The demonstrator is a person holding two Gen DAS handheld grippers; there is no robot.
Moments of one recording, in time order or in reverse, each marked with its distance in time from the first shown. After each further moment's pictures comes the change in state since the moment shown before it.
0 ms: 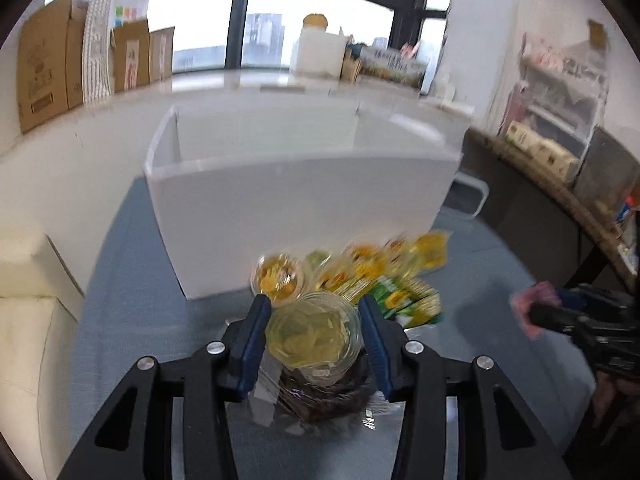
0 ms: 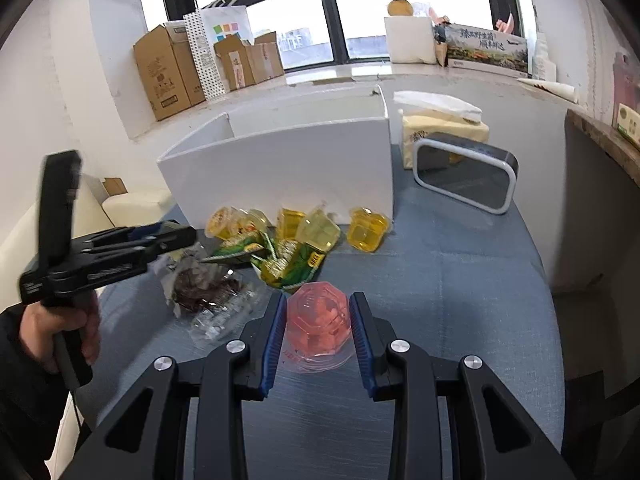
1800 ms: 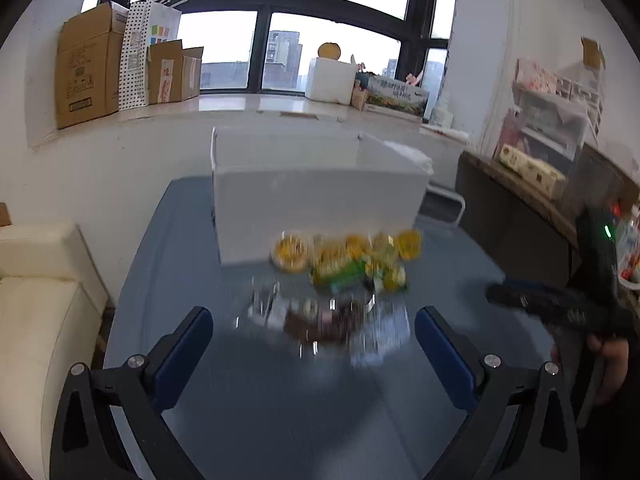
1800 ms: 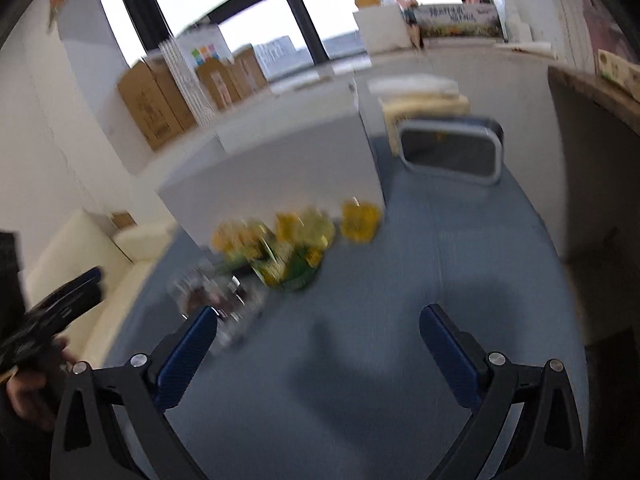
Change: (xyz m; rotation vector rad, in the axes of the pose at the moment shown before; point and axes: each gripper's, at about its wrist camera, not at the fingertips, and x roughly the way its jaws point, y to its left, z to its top) left arm -0.083 -0.011 -0.053 -0.040 -0.068 0.064; right arm -0.003 -0.021 -0.012 0.160 0.012 0.032
